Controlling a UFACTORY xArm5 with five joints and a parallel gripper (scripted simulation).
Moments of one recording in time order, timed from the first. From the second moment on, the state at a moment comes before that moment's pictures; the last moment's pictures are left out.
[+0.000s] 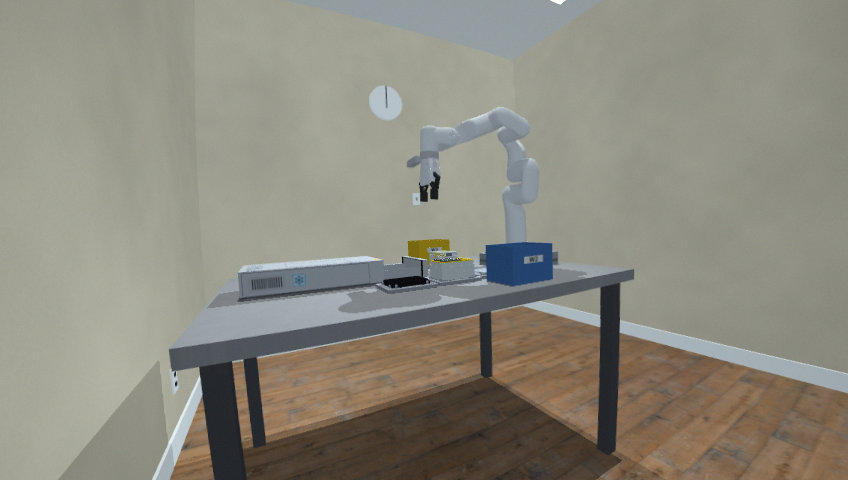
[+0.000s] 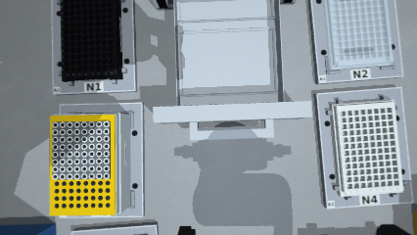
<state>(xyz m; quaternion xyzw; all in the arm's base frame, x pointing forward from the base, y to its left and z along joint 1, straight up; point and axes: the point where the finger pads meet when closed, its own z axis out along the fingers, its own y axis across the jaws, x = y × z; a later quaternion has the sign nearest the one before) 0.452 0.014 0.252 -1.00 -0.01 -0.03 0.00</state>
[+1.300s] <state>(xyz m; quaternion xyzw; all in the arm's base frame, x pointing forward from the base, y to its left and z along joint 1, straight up) 0.448 0.023 0.179 -0.99 -0.15 0.00 0.00</state>
